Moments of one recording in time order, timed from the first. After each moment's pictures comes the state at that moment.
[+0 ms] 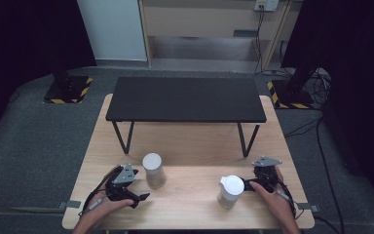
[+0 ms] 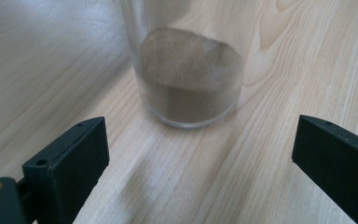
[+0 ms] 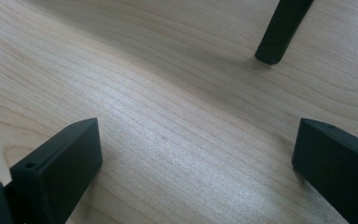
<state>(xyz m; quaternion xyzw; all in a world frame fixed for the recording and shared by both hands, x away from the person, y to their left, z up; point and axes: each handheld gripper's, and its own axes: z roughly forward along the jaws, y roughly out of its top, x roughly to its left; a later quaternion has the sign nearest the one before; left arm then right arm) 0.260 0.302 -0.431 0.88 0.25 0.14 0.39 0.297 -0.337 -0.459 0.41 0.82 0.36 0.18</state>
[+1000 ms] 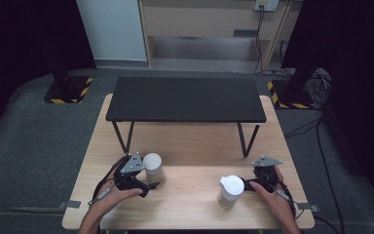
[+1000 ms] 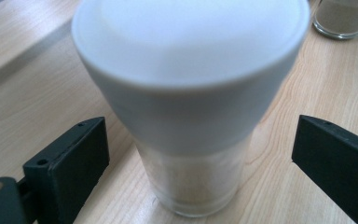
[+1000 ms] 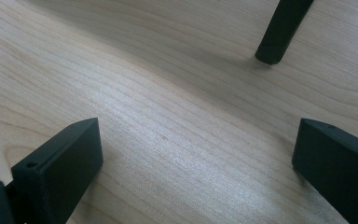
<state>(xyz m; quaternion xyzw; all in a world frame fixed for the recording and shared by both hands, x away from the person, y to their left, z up) 0.275 0.280 -0.407 0.86 0.23 0.16 0.42 0.297 -0.338 -0.459 0.41 0.82 0.36 0.18</state>
